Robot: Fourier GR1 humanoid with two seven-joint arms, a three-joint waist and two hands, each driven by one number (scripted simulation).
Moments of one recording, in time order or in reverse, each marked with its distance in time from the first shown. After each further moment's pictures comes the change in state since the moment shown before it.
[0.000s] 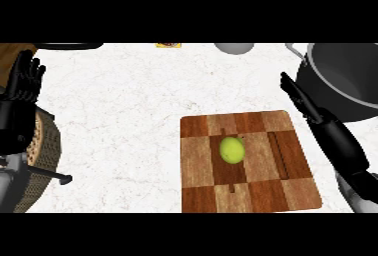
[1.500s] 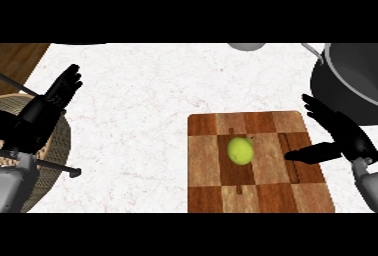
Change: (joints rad) left arm -0.017 -0.017 -0.036 0.013 -0.035 -0.272 0.243; right arm 0.008 -0.046 -0.078 0.302 -0.090 0.027 0.493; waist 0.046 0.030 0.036
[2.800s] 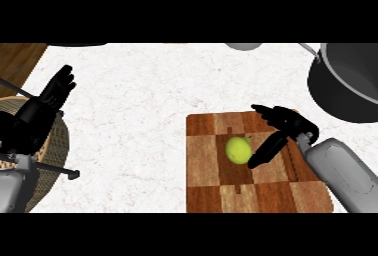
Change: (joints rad) left arm 0.017 -0.078 0.093 -0.017 -0.098 -0.025 0.031; right arm -0.275 0.130 0.223 0.088 -0.022 0.220 0.503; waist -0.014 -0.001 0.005
